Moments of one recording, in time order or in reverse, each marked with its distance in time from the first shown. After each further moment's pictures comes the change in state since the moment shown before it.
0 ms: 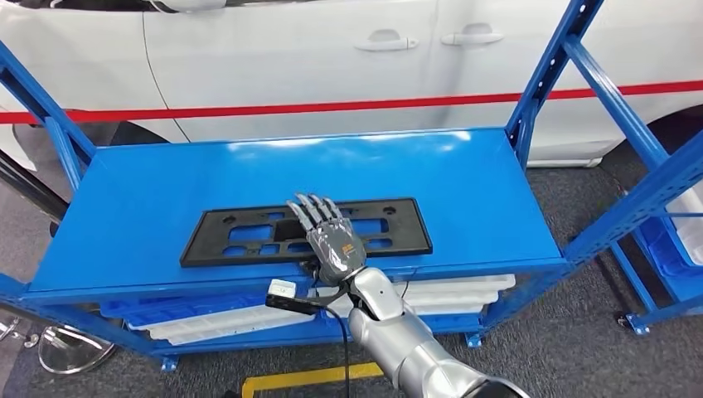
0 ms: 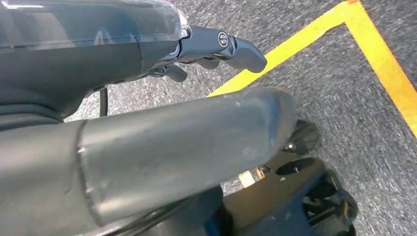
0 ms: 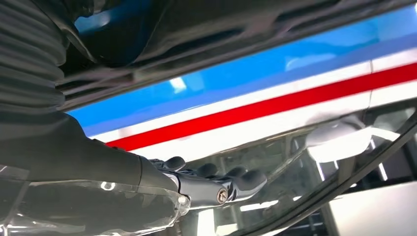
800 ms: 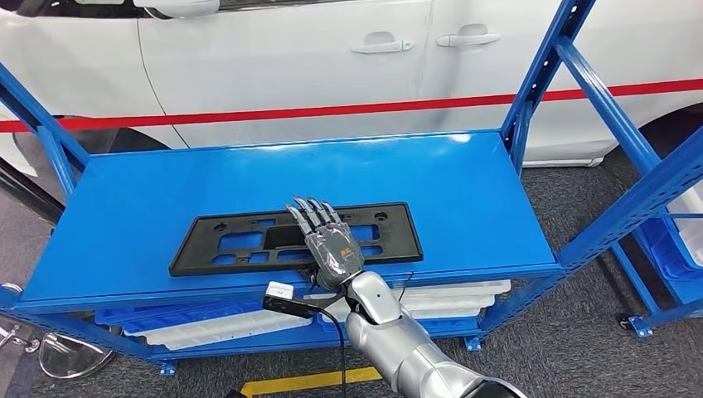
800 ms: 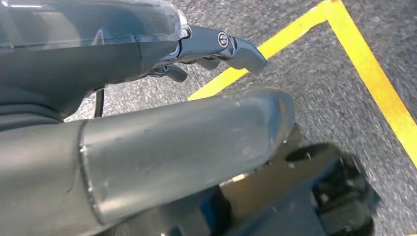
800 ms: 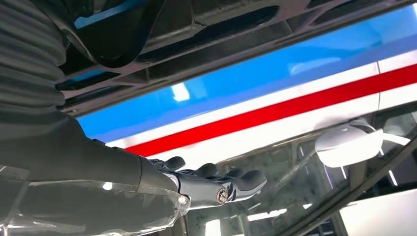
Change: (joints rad) left arm -0.001 -0.001 -0.005 0.000 0.019 0.008 -0.028; right arm -0.002 0.001 0.056 0.022 -0.062 0.000 0.028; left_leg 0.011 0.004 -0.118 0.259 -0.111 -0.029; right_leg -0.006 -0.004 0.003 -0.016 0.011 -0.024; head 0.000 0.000
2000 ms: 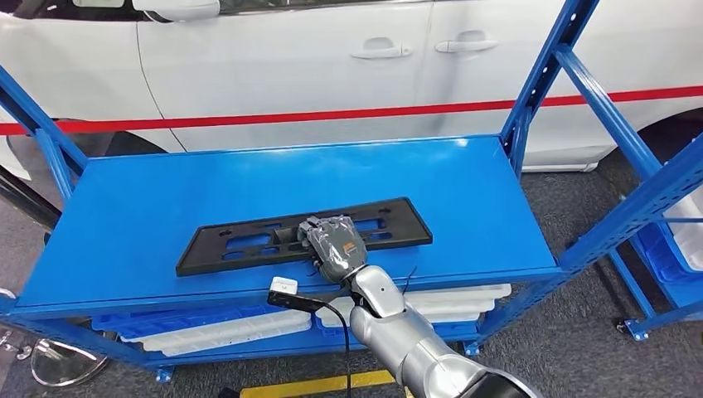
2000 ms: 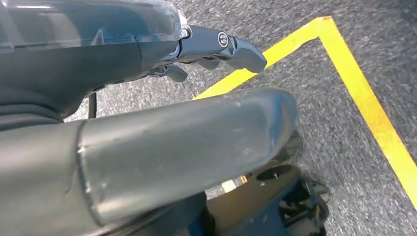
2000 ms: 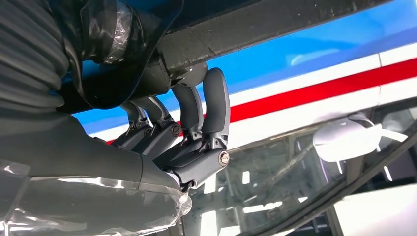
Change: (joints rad) left arm -0.006 0.003 0.000 0.000 0.018 0.010 0.002; right arm -0.029 -0.026 0.054 0.009 -0.082 0.000 0.003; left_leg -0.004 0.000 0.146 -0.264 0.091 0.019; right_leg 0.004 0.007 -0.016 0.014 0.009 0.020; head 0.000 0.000
